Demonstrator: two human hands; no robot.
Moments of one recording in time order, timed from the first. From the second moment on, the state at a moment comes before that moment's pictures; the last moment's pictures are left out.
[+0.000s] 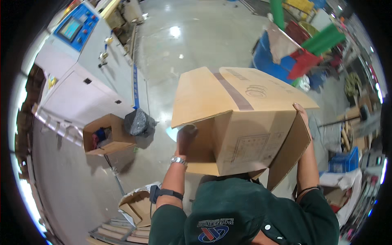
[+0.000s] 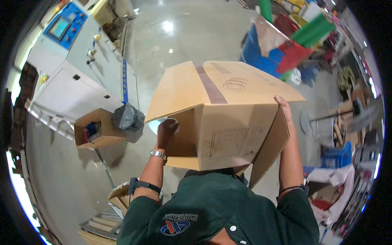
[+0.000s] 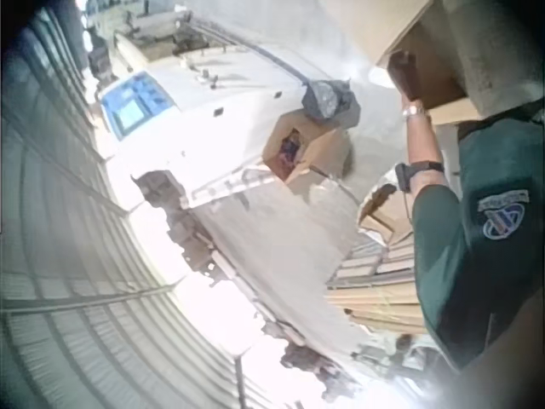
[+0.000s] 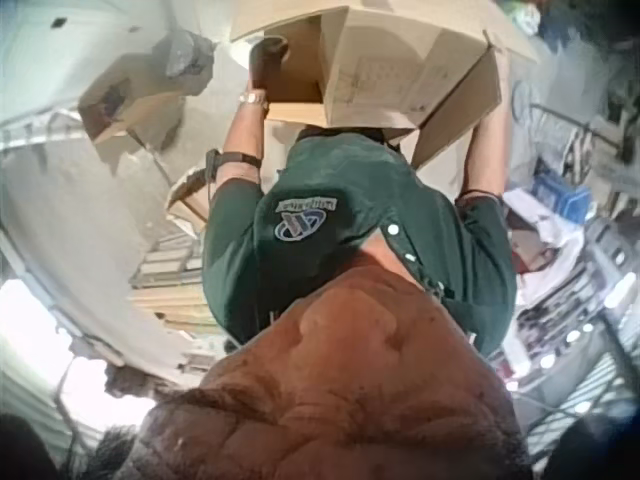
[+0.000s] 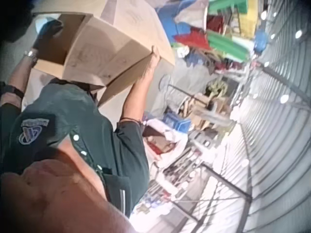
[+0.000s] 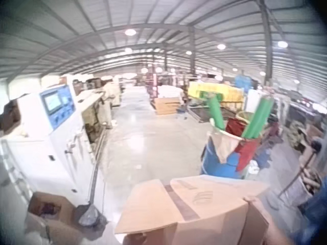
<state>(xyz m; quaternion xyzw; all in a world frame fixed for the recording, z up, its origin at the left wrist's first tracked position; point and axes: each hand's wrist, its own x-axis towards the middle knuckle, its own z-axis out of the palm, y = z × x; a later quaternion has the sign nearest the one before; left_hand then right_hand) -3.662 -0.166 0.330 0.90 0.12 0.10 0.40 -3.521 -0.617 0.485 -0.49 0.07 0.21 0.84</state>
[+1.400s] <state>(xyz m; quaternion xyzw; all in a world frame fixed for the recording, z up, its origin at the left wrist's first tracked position) -2.819 0.137 0.367 0.86 0.10 0.12 0.48 -2.729 -0.200 0.618 -0.89 -0.37 0.07 0.26</state>
